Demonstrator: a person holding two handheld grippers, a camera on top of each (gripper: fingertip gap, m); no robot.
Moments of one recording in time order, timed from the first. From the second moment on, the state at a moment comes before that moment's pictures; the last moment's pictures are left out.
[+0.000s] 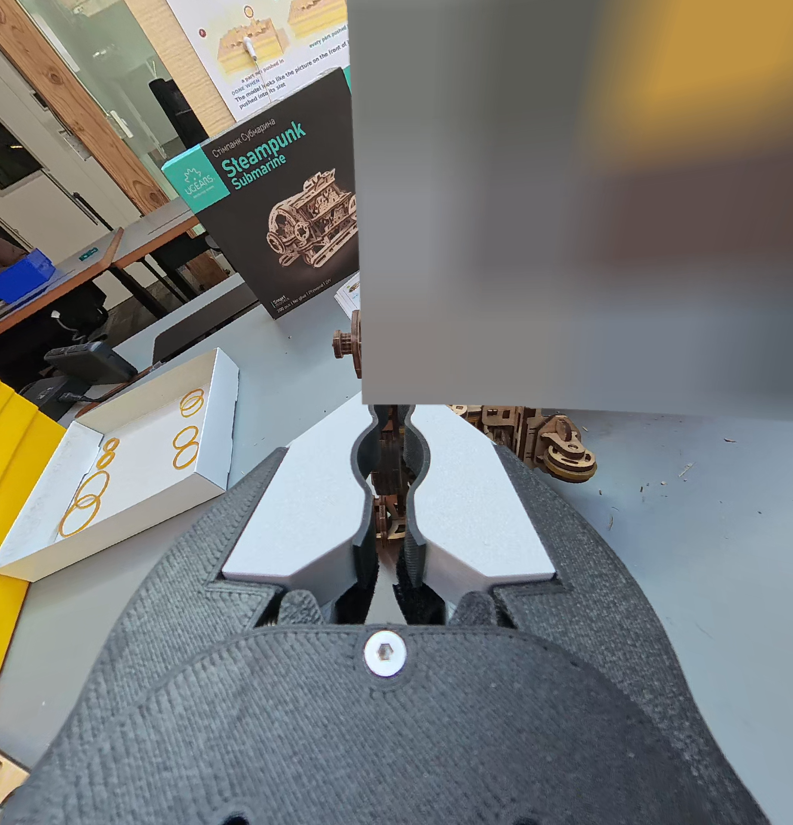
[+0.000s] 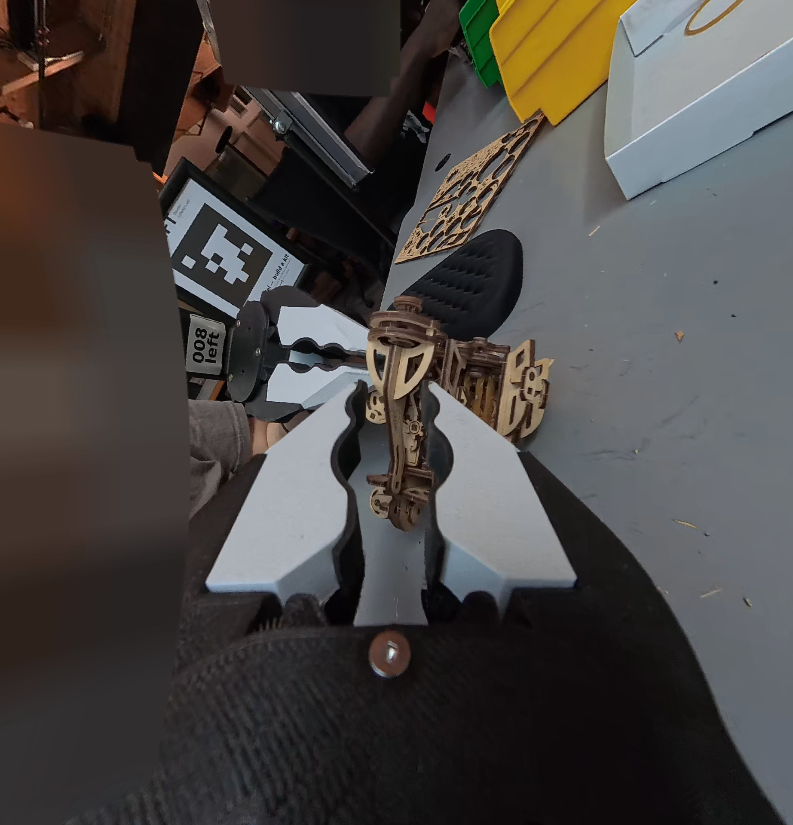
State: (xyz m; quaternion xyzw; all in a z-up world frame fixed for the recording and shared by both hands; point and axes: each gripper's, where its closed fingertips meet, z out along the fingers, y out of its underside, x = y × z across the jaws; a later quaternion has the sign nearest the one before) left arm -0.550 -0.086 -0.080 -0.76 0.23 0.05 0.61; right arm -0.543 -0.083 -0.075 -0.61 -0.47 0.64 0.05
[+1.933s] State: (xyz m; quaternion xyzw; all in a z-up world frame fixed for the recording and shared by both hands) left arm -0.544 -0.093 -0.078 -0.73 0.24 0.07 0.64; right arm -0.543 -0.086 -0.058 -0.61 -0.49 0.63 0.06
